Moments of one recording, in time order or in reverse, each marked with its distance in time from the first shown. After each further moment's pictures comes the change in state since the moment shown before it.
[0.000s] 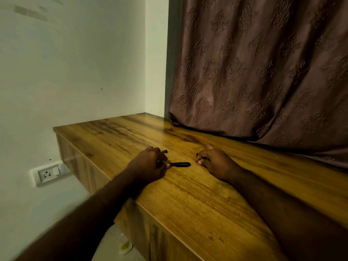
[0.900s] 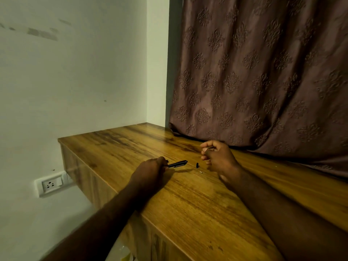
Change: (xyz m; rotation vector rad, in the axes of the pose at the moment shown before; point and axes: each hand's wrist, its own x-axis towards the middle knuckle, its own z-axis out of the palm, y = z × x) left_hand -0.002 0.011 0.004 -0.027 0.145 -0.089; right_hand 0.011 -0.035 -0.026 0.782 0.309 0.360
